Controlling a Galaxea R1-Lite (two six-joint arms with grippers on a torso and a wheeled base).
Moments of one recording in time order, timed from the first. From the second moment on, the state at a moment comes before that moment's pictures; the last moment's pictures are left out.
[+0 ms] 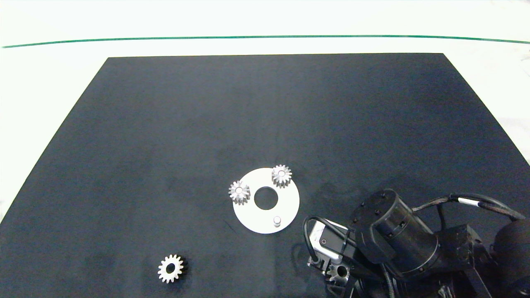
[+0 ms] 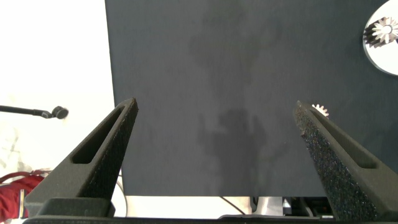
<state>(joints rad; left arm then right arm) 0.02 0.86 -1.40 0.96 0.08 0.18 0.90 1.66 -0.88 0.19 -0.25 -0.25</state>
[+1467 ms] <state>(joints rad) -0.67 1.38 -1.17 0.60 0.23 0.01 0.89 0.81 -0.97 0.16 -0.25 -0.31</state>
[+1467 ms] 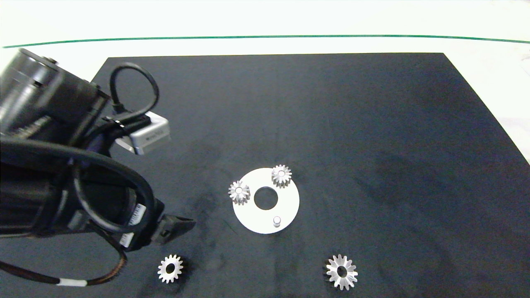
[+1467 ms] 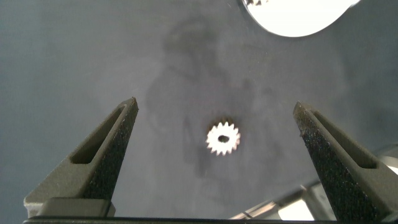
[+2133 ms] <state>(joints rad) -0.75 1.35 -0.86 0.52 0.25 0.02 0.89 0.78 -0.97 0.16 -0.25 -0.32</state>
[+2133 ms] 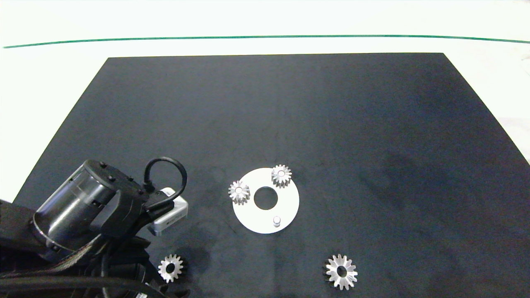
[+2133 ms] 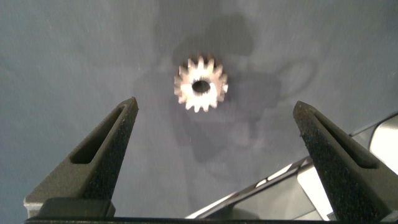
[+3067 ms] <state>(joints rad) -0.74 1.41 -0.71 0.29 0.25 0.06 0.89 0.77 -0.97 0.16 -0.25 -0.33</state>
